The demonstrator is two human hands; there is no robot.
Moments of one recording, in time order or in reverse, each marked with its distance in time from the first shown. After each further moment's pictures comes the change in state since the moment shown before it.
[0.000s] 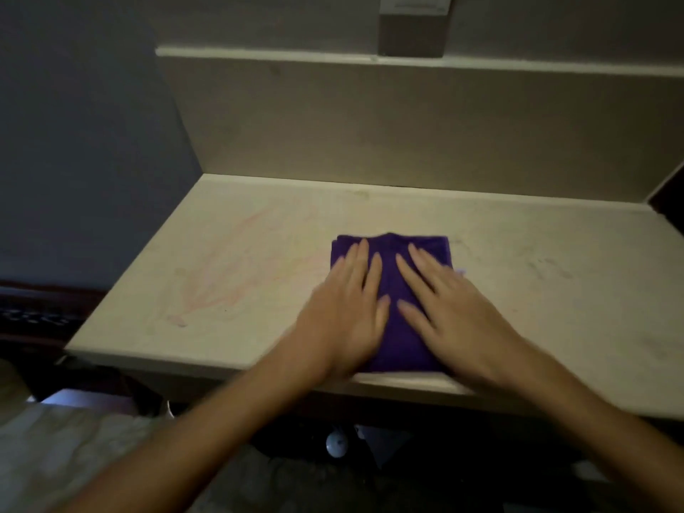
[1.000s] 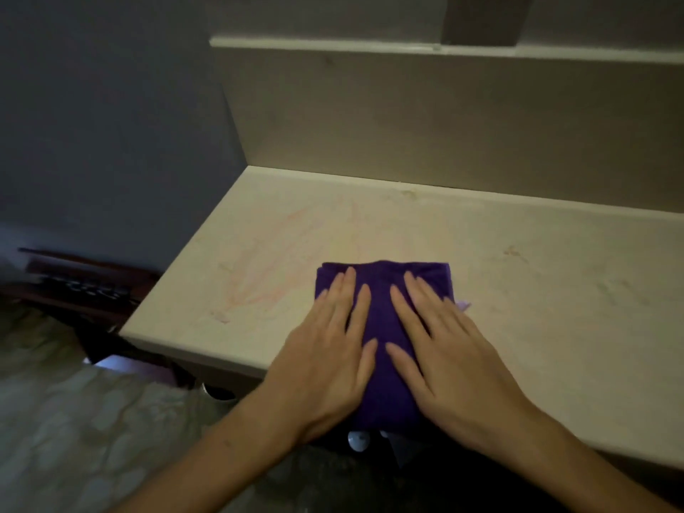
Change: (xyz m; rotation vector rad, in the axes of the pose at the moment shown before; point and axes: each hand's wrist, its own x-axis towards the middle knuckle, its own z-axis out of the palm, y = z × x) left_hand -0.077 -0.031 -0.010 0.033 0.043 -0.088; right_hand -0.009 -0.070 0.008 0.021 -0.028 -0.095
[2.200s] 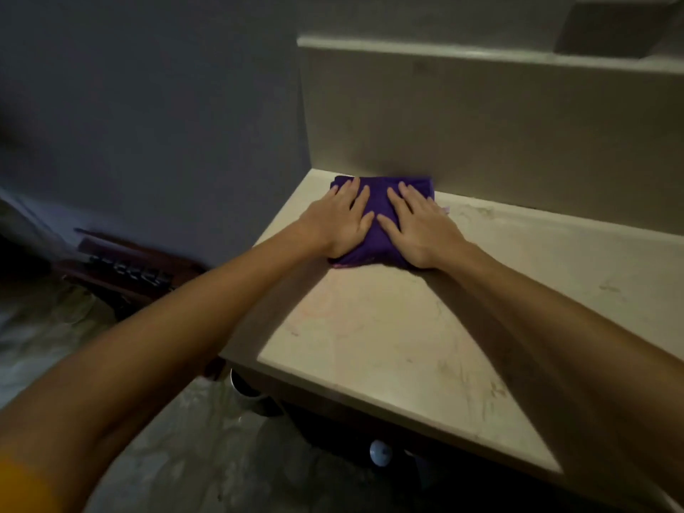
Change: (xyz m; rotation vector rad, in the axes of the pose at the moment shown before) left_hand 0.169 -0.190 -0.004 0.082 -0.050 -0.134; right_hand 0.267 -0.006 0.028 -0.020 0.021 -0.001
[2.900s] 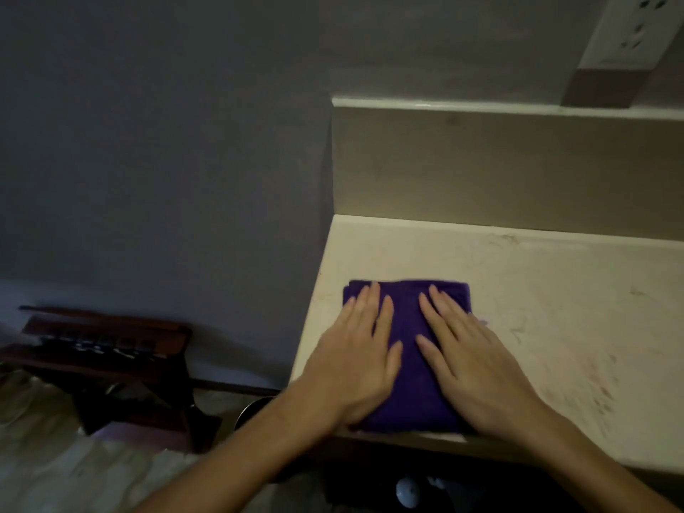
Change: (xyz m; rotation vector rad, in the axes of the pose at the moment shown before) left_hand -0.162 -0.024 0.004 -0.157 0.049 0.210; right_hand -0.141 -0.130 0.008 0.036 0.025 0.235
